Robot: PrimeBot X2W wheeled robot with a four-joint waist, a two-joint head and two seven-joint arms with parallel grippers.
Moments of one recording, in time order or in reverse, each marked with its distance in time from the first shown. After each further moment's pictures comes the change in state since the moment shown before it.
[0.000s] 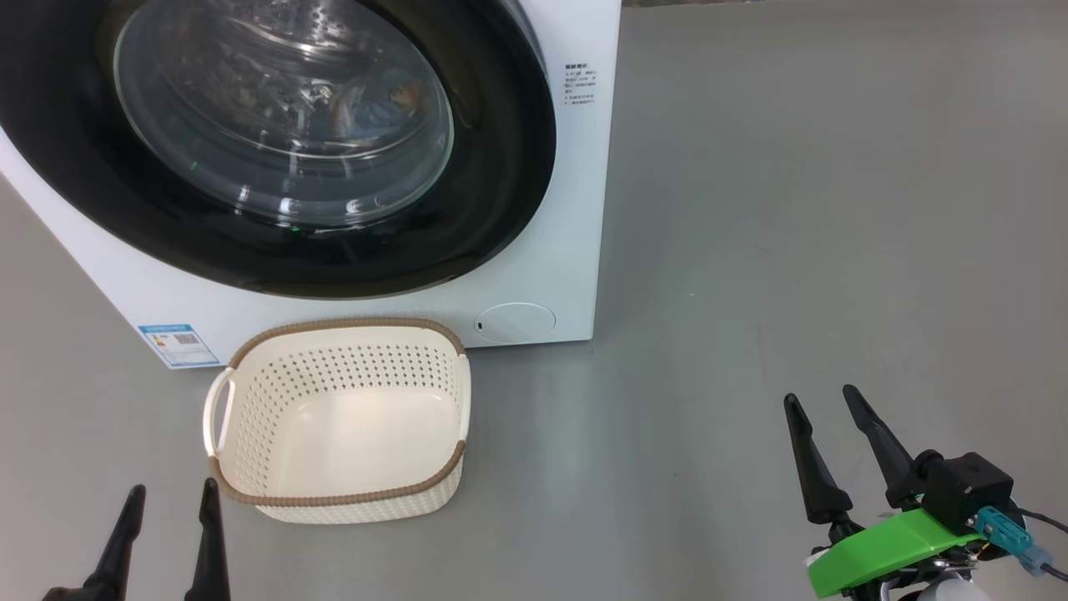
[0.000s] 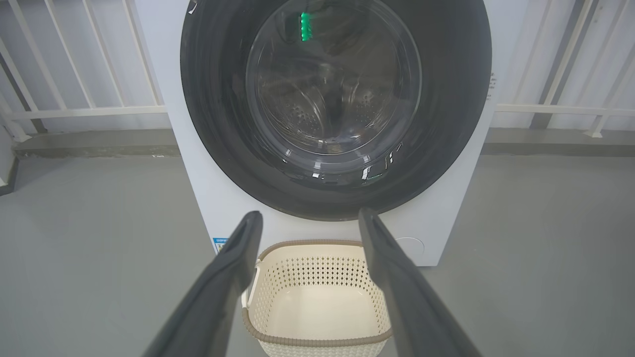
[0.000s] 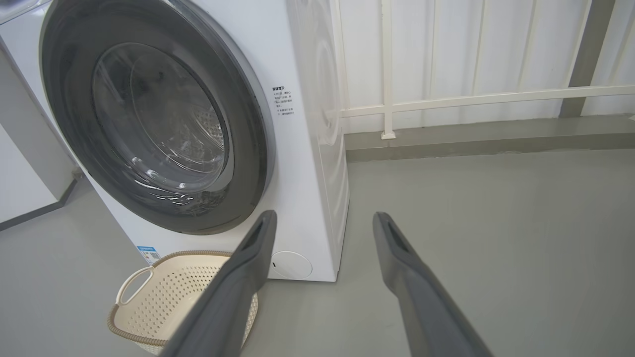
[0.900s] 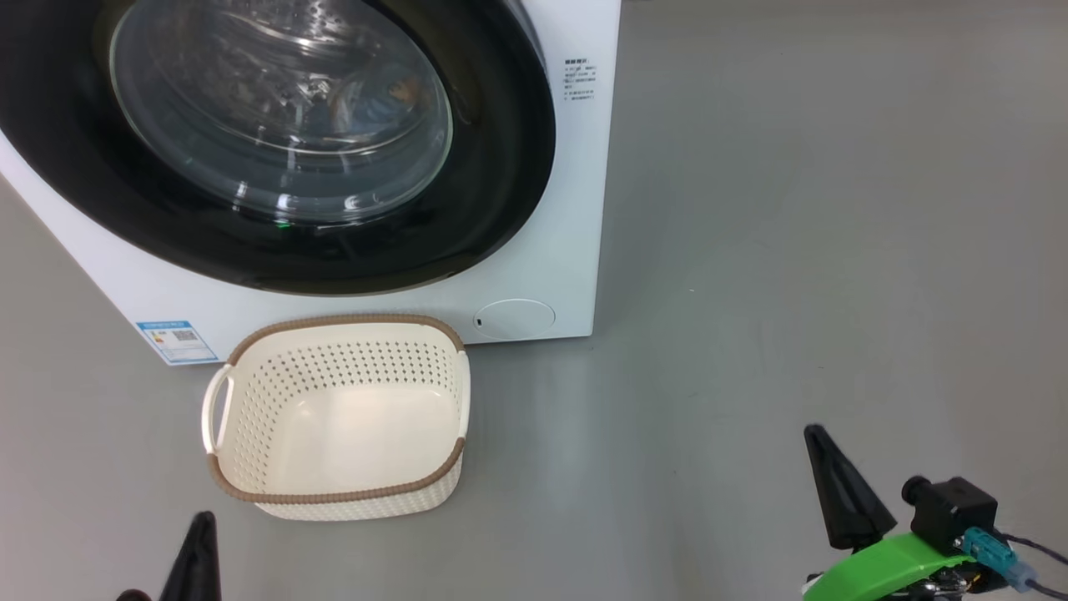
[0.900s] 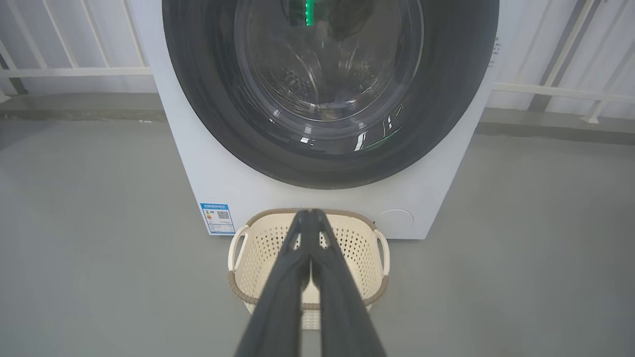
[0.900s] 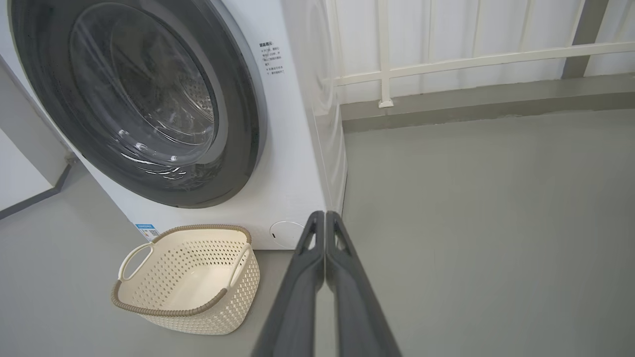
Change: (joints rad) left arm 0.015 -0.028 -0.018 0.060 -0.005 0.000 0.005; right arm 0.020 0.009 0.001 0.066 0.006 0.001 0.001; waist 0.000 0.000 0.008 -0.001
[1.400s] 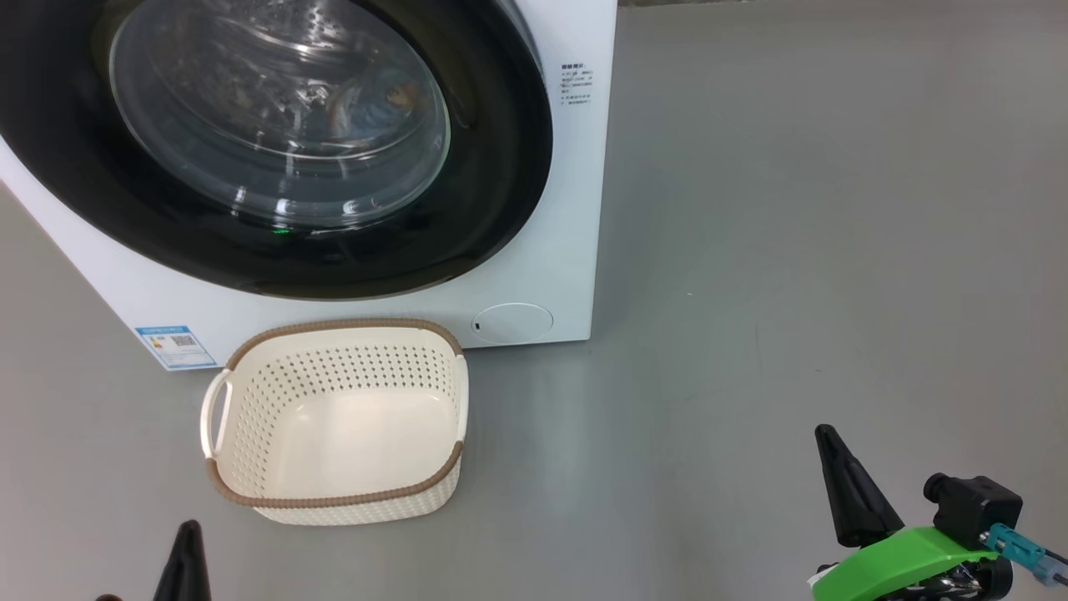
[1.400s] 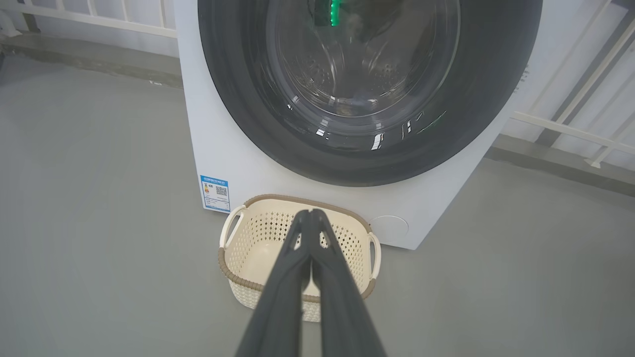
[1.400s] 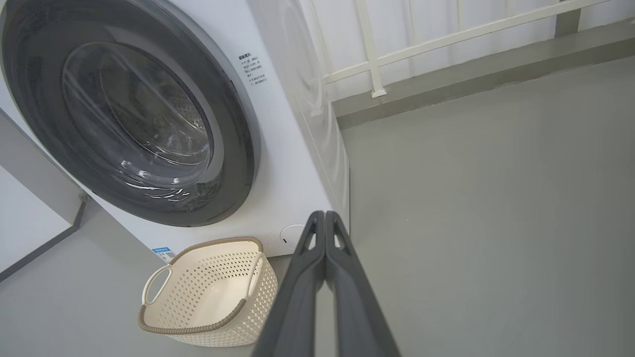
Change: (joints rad) left arm 0.000 -0.002 -0.007 0.016 -0.171 0.000 0.042; right arm 0.005 0.002 -0.010 0.003 0.156 0.000 0.043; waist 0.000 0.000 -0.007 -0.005
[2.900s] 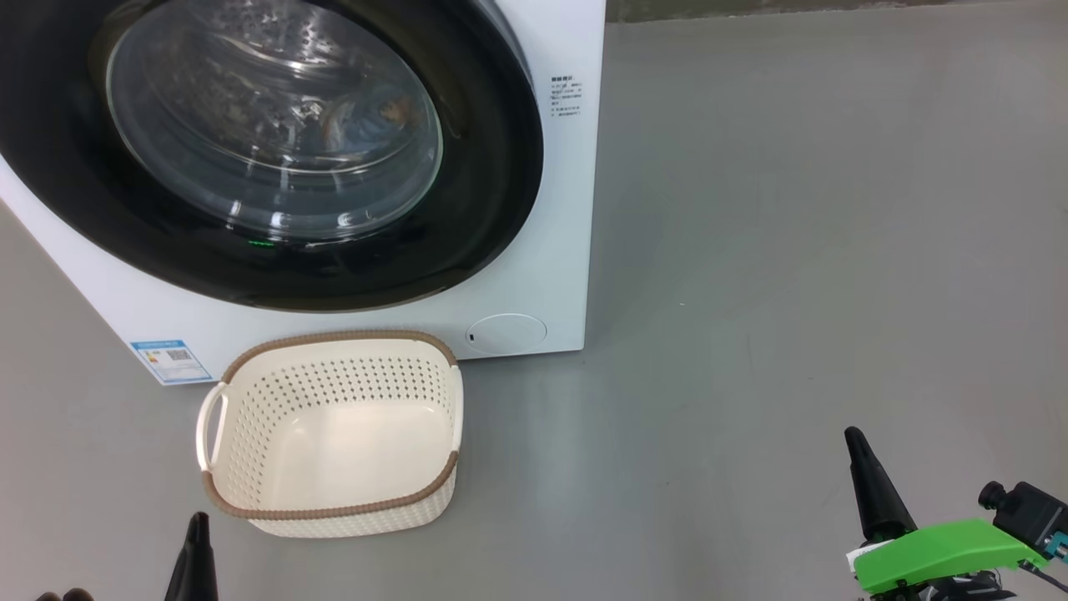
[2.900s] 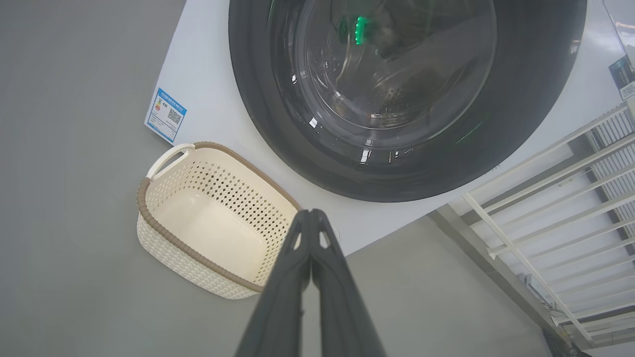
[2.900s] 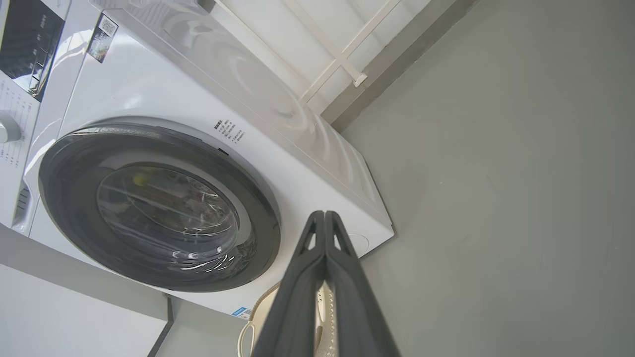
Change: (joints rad) left arm -0.061 0.006 -0.025 0.047 -0.533 0.000 0.130; right arm -0.001 0.015 -0.056 0.000 0.486 0.000 0.126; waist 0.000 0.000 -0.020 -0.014
